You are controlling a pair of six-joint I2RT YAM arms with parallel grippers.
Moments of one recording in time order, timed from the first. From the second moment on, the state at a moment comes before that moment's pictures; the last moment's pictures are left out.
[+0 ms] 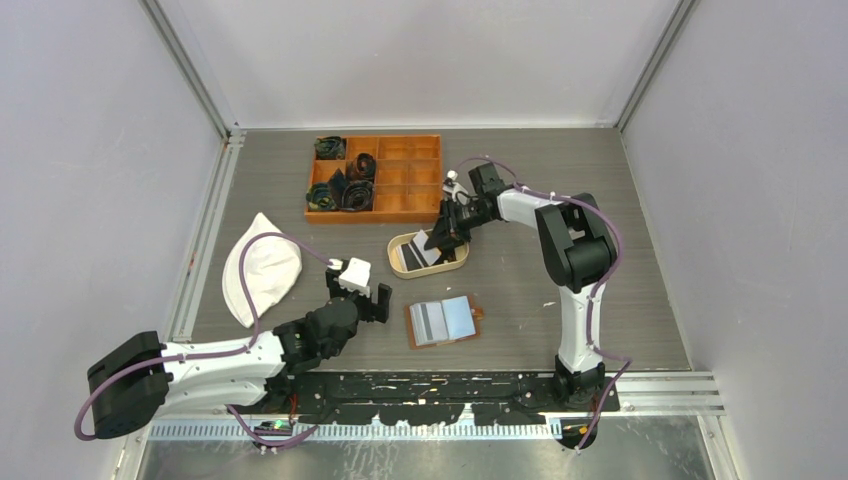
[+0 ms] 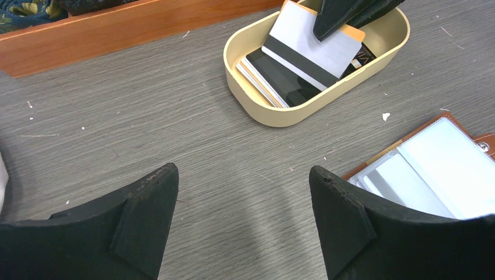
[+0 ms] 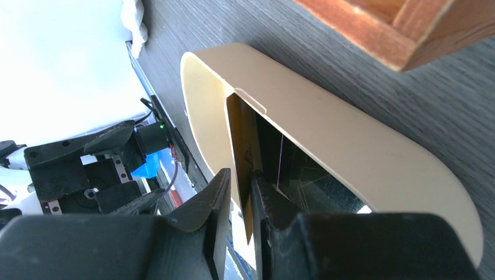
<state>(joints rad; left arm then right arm) -1.09 0.96 0.24 0.38 -0.69 -0.26 0.36 2.08 1.34 -0.33 -0.94 0.44</state>
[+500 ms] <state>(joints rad) -1.09 0.96 0.24 0.38 -0.69 -0.26 0.39 2.08 1.34 -0.39 -0.91 0.41</state>
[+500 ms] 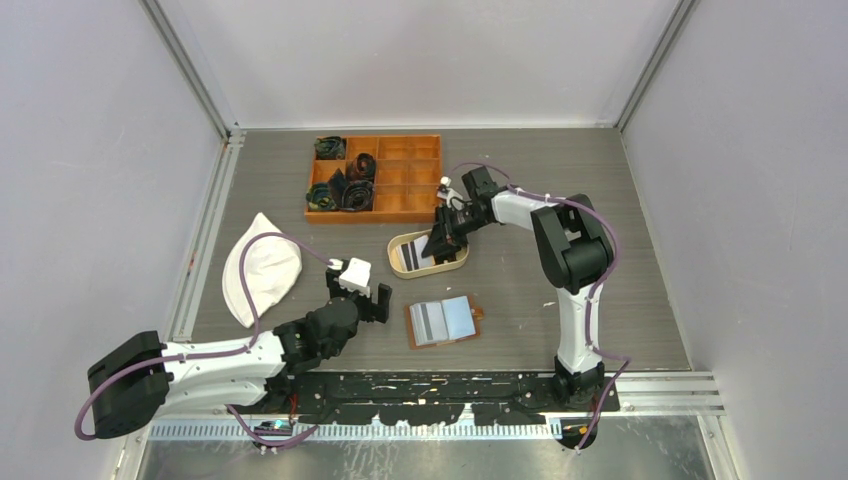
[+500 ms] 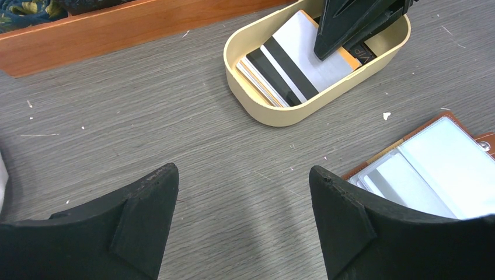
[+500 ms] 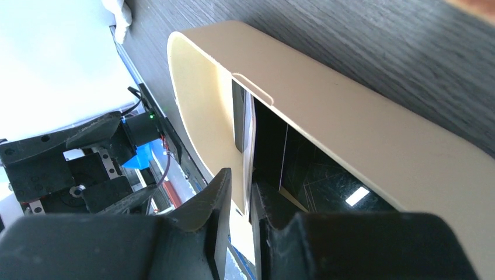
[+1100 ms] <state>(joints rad) -1.09 0.96 0.24 0.38 -0.69 -0.26 0.34 2.08 1.34 -0.40 -0.95 0.41</state>
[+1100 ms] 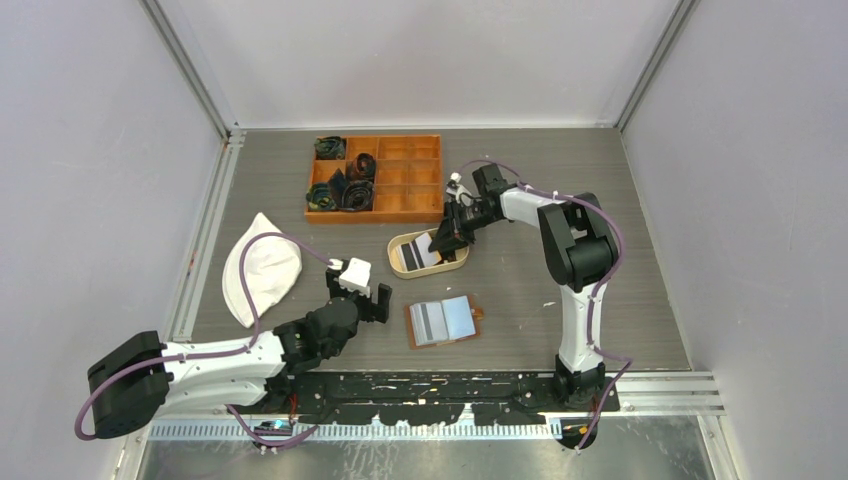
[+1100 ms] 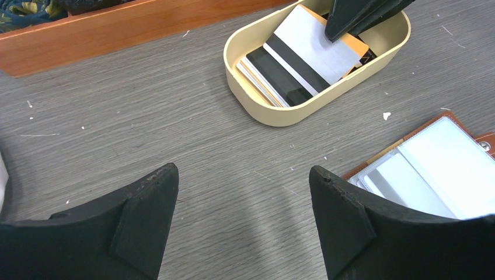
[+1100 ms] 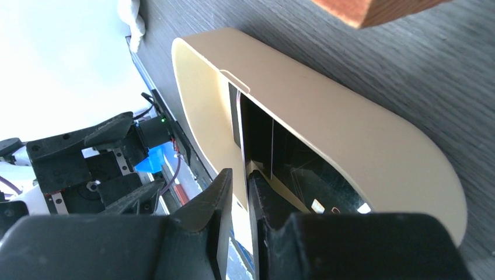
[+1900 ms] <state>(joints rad) -1.09 0.96 0.24 0.38 -0.69 -0.26 0.31 2.08 1.34 -0.42 -0.97 0.41</state>
